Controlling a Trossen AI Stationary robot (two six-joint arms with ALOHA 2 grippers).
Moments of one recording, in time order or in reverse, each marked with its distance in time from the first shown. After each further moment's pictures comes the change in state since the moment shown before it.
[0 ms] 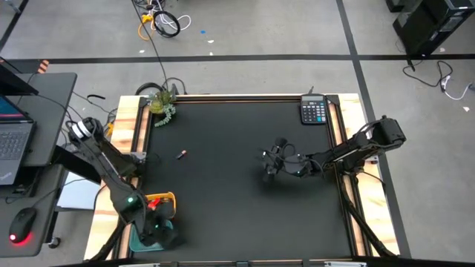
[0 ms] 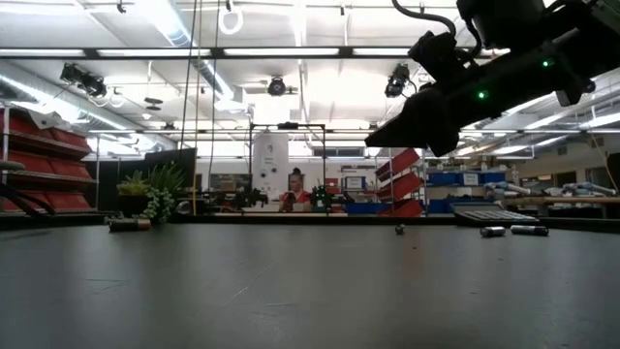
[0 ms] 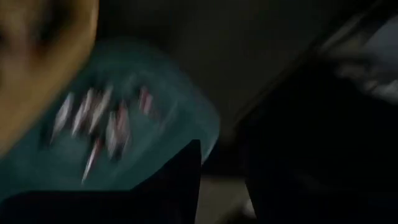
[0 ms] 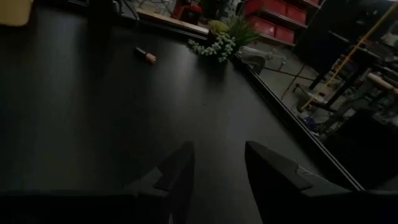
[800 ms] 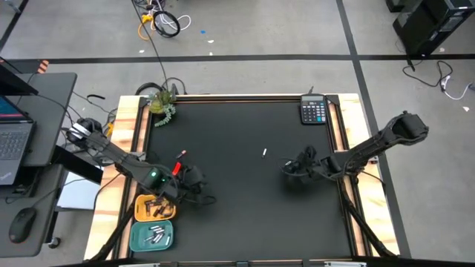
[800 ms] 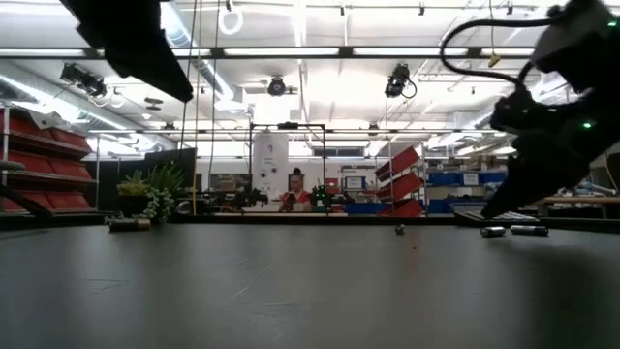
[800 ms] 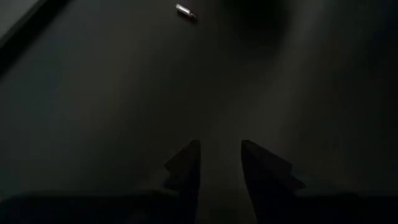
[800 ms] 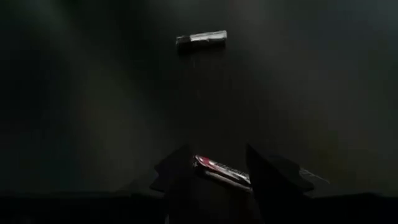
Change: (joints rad) left arm 0.393 -0.016 0.000 -0.007 -0.701 1.159; right arm 0.129 -0.345 -0.200 -0.796 -0.038 0.895
